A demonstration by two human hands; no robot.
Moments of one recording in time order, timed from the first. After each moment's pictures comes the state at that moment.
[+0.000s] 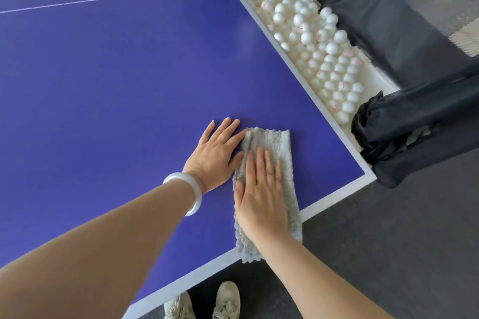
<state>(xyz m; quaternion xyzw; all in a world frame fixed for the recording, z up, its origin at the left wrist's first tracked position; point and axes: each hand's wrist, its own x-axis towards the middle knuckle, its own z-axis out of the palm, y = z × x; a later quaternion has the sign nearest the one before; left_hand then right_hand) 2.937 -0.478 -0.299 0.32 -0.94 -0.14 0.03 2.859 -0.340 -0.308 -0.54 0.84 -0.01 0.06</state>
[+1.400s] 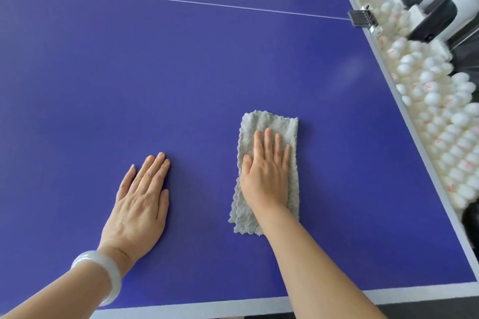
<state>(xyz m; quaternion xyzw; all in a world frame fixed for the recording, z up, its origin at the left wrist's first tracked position) 3.215 -0.427 -0.301 0.63 -0.76 -0.11 0.11 2.976 -0.482 -0.309 -0.65 0.75 -0.08 0.08</state>
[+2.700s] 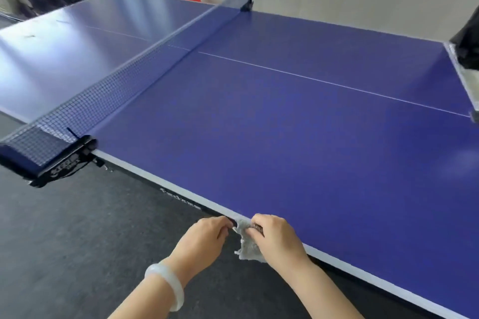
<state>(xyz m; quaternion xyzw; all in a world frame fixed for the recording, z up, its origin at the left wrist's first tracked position) 3.364 -0.199 -0.178 0.74 -0.60 -0.28 0.11 3.185 -0.263 -0.169 -0.81 0.49 -0.06 0.32</state>
